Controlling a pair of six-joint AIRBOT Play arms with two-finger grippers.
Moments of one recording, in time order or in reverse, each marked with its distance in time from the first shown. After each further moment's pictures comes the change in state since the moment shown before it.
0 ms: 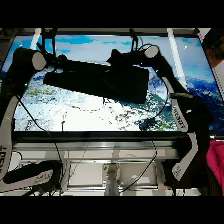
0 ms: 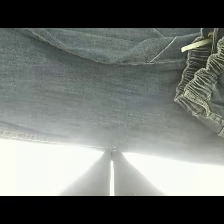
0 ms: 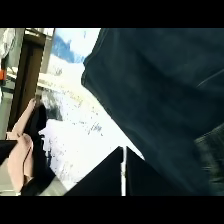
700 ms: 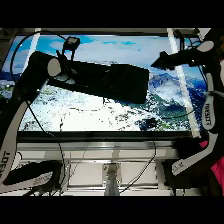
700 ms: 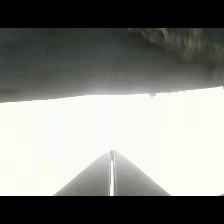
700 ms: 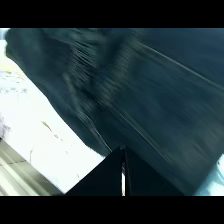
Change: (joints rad) left arm -0.164 0.008 -0.024 -0.004 -0.212 0.068; right arm -0.494 0.163 -0.231 -0.078 0.423 -0.230
